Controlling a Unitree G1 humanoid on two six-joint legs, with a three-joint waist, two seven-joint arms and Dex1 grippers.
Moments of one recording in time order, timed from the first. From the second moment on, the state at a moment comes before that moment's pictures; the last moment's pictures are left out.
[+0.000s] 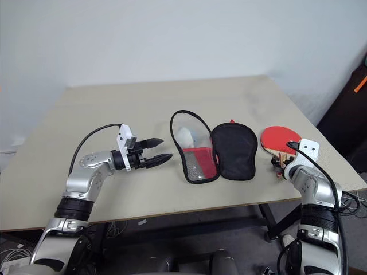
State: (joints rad) left arm -0.48 0.40 -0.02 0.26 -0.33 0.30 -1.03; right arm -0.43 -0.47 -0.38 0.33 0.31 0.85 0.10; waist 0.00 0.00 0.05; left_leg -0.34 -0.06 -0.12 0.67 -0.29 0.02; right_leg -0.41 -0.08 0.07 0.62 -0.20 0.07
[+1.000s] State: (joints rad) left arm -0.49 0.39 -0.03 0.36 -0.32 0.23 -1.02; right arm -0.67 -0.34 -0.35 0.23 0.26 0.93 -0.06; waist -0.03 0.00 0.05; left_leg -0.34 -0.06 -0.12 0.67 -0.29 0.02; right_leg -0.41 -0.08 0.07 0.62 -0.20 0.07
